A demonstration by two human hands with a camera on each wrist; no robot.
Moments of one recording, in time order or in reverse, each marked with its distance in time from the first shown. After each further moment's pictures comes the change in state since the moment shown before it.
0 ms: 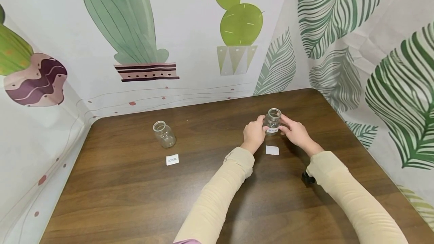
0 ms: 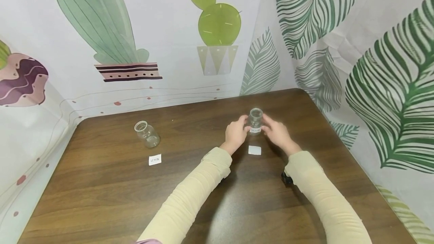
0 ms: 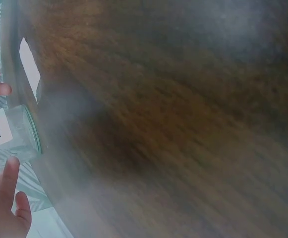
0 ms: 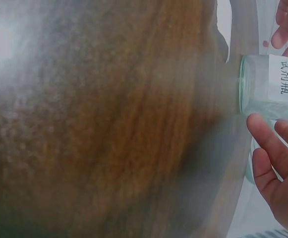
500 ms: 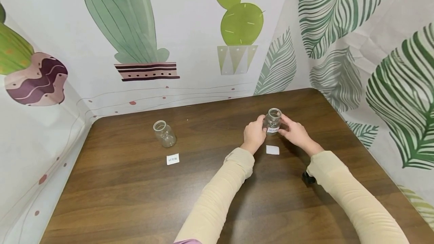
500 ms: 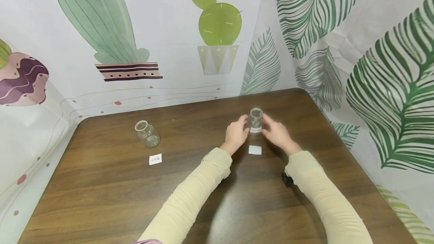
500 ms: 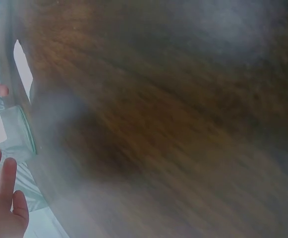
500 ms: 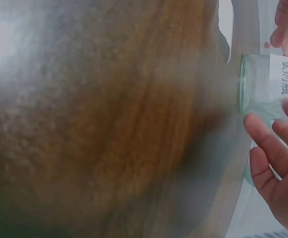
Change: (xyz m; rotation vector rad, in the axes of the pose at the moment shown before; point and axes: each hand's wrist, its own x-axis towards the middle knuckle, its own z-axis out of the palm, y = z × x) left_hand -0.001 -0.003 0.004 -0.032 0.017 0.030; right_hand 0.001 -0.002 0.003 -0.020 -0.017 -0.013
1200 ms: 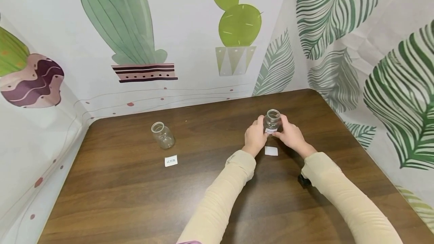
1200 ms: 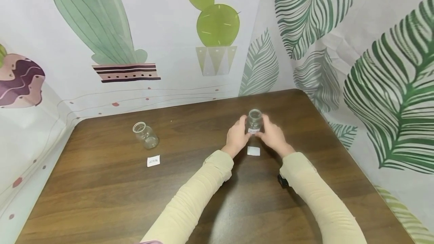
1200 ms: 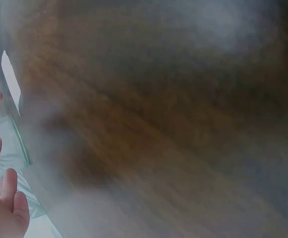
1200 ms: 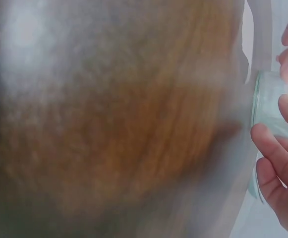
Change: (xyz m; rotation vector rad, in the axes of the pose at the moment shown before) left_hand -0.003 0.005 0.009 -0.008 0.009 0.014; right_hand 0.001 -0.003 0.011 -0.099 0.076 -0.001
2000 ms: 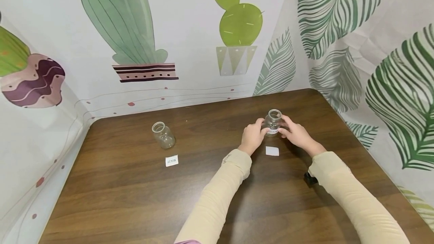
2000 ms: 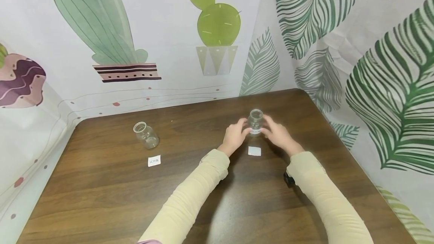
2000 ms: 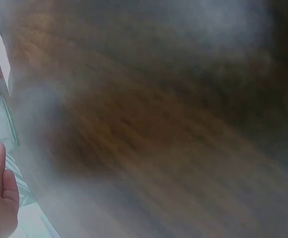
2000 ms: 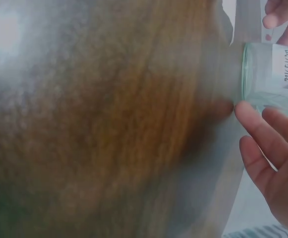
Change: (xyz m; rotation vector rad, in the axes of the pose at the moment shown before) left_hand 0.002 -0.017 -0.003 -0.067 0.010 0.094; right_hand -0.001 0.014 -0.014 0.150 -0.181 0.011
